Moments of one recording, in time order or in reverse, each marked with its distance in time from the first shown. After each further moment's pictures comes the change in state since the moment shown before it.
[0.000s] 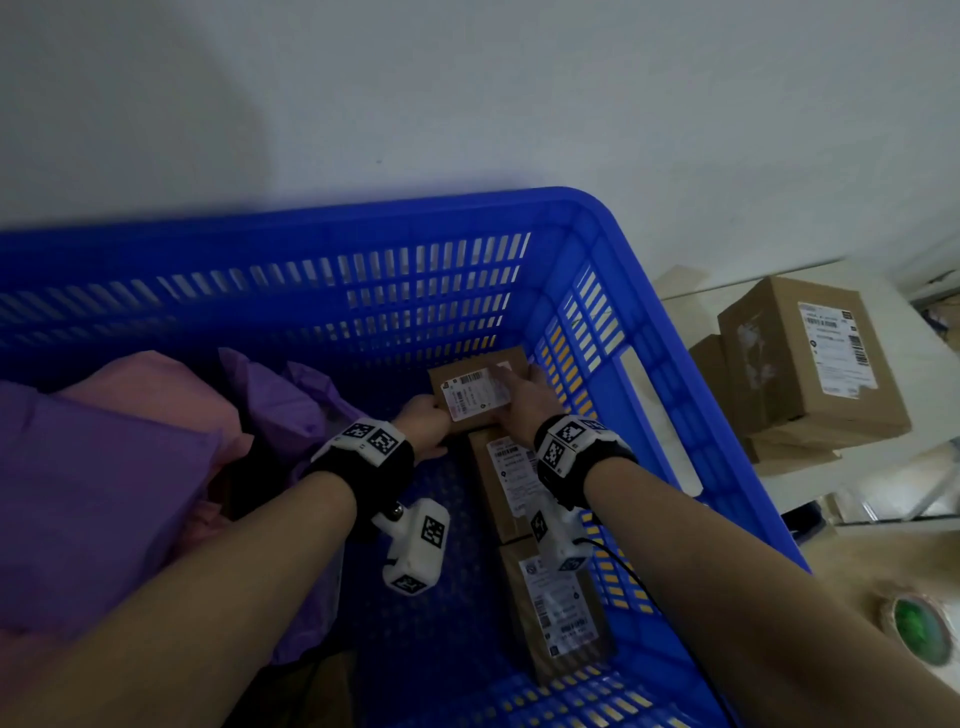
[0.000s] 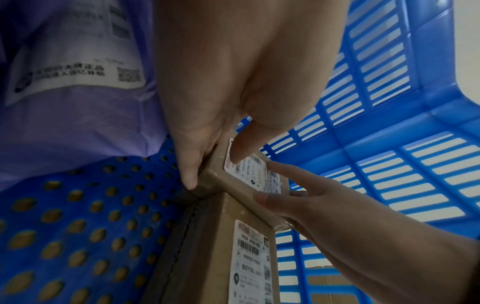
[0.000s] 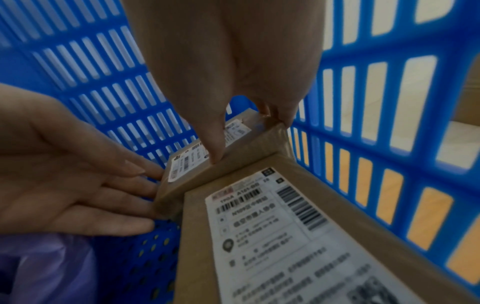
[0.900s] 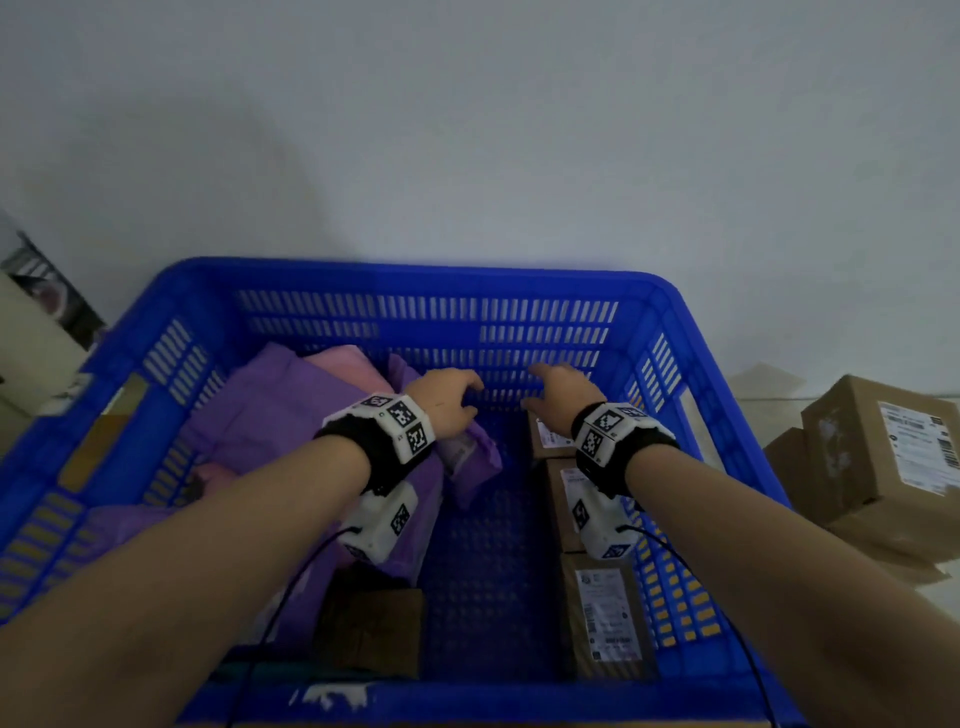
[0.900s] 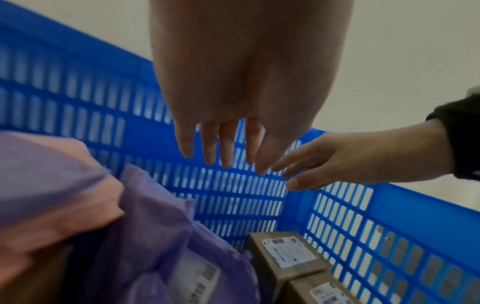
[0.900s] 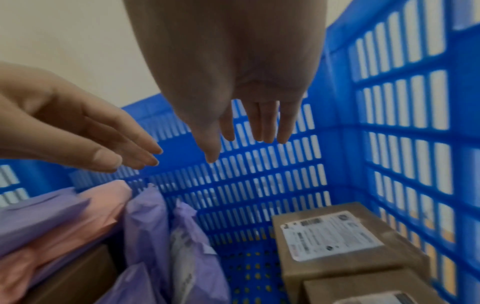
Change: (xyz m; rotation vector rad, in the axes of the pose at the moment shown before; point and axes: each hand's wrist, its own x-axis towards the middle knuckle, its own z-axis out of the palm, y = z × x) left_hand -0.141 0.004 -0.079 0.938 0.412 0.481; right_hand -0.080 -0.091 -0.063 -0.203 0.065 -0.388
